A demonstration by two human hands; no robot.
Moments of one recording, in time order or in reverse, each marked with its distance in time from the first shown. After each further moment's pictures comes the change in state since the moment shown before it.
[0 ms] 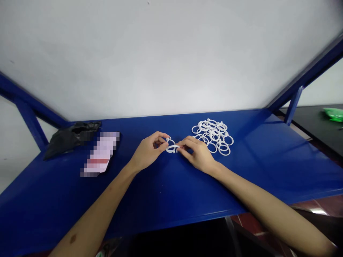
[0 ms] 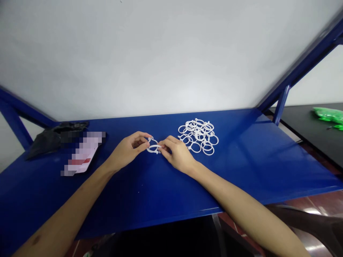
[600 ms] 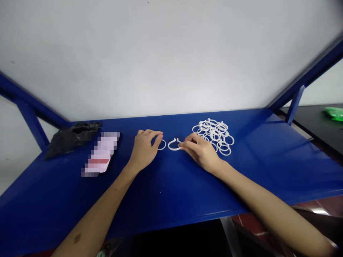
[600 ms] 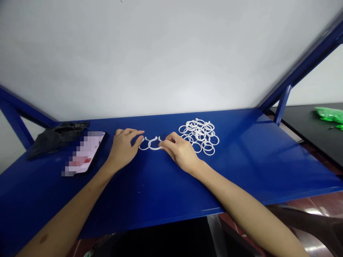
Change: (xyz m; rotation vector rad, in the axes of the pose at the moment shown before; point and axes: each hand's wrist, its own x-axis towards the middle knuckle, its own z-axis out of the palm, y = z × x) left_hand 0.005 -0.008 -0.002 0.500 0.294 0.094; right_hand -0.004 0.004 -0.012 -0.270 0.033 -0.153
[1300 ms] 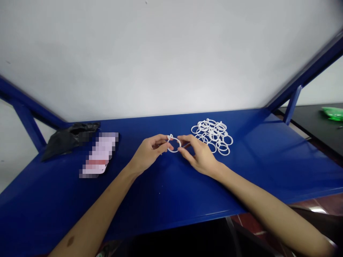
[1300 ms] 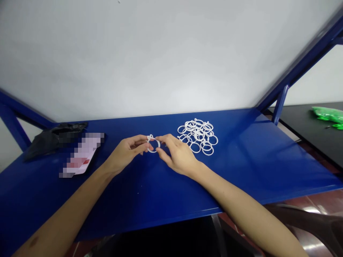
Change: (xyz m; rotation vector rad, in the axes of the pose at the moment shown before) left_hand -0.007 0.017 -0.005 -0.742 -0.356 -0.165; right_hand 0.001 -0.013 0.002 0.131 0.047 0.033
